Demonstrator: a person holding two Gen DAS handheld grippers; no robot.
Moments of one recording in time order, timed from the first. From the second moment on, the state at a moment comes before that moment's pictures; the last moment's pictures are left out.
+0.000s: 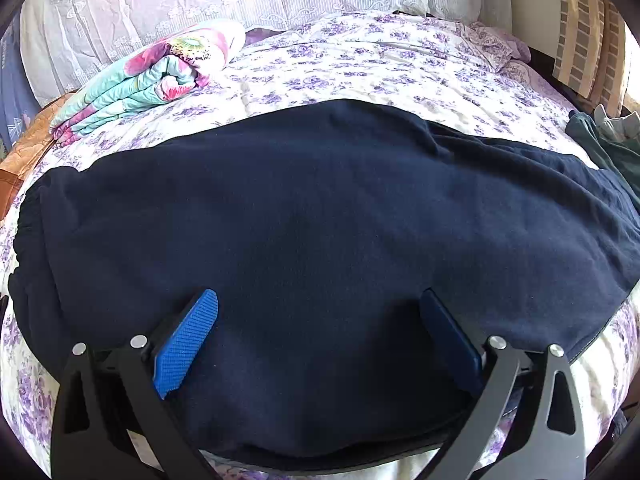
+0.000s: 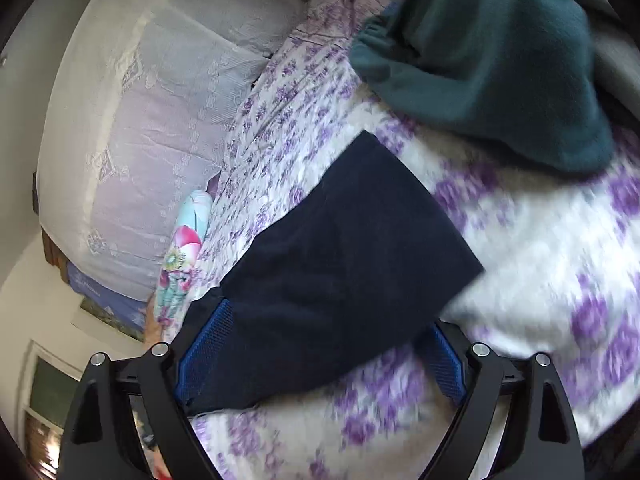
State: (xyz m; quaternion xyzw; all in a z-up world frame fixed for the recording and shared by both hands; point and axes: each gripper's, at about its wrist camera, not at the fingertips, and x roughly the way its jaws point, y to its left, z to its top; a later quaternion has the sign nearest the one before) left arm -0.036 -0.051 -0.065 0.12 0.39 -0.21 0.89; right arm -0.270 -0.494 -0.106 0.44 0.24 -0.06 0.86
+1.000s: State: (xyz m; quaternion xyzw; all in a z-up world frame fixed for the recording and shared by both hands) left arm -0.059 -0.144 -0.070 0.17 0.40 -0.23 0.87; right arm -0.273 -0.492 -0.128 0.32 0.20 -0.10 0.92
